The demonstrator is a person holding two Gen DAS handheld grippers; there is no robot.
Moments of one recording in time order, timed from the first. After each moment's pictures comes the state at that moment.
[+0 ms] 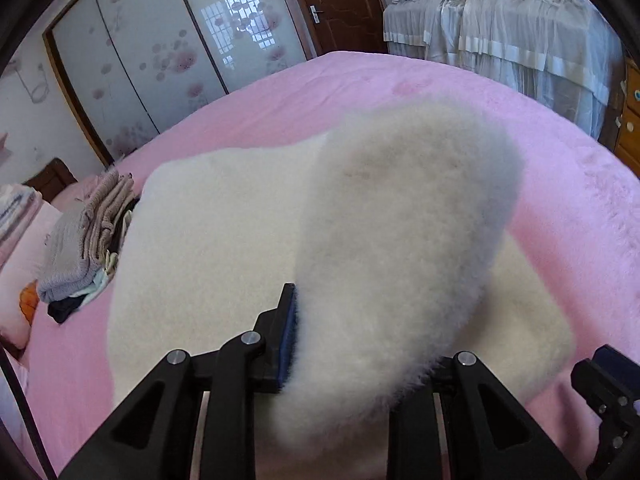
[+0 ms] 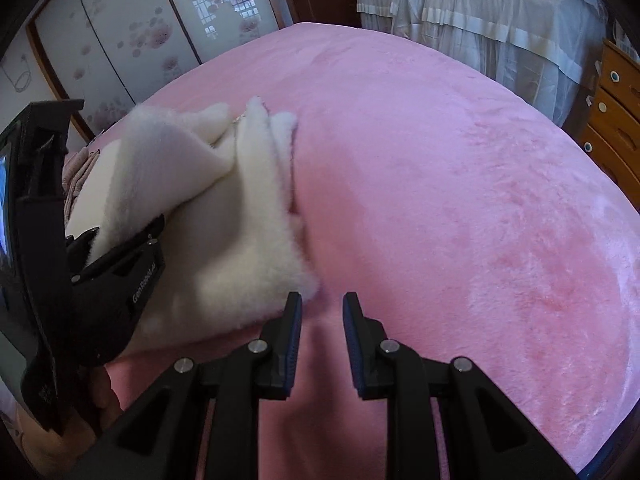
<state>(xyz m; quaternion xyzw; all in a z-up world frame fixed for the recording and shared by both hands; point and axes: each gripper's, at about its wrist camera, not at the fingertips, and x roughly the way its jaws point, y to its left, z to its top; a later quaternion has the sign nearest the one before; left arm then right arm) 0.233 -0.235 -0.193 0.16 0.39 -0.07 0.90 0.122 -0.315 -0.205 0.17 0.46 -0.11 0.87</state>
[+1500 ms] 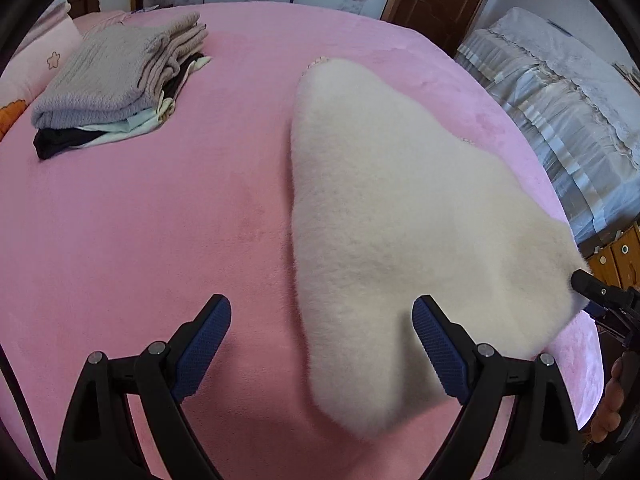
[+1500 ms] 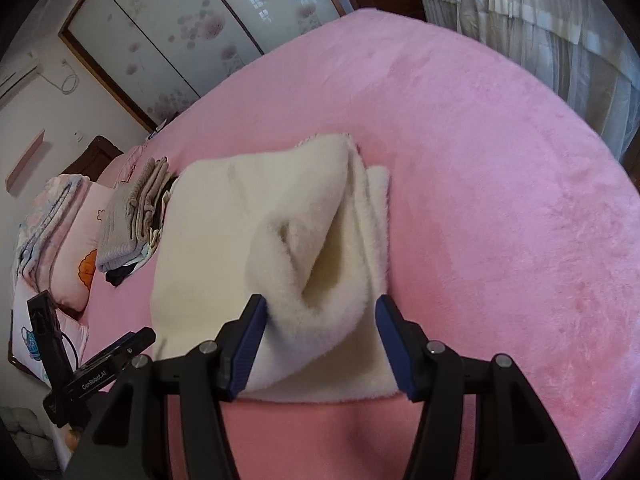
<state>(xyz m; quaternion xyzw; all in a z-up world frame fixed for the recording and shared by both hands) 0.239 -0.030 -0.173 -0.09 0.52 -0.07 0.85 0.207 -0.323 -0.159 0.24 0.50 0.05 0.83</state>
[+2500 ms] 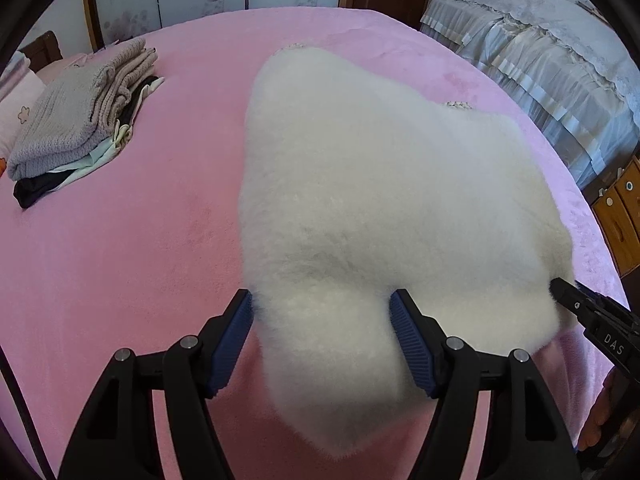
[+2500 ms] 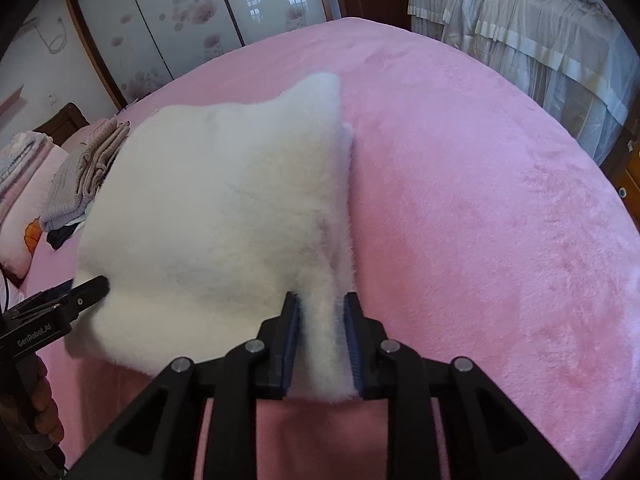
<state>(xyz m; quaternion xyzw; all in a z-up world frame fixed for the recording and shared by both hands) 0.228 -0.083 -0.180 0.00 0.51 -0.10 0.85 0.169 -0.295 -0.193 0.11 0.47 -0.04 0.87</state>
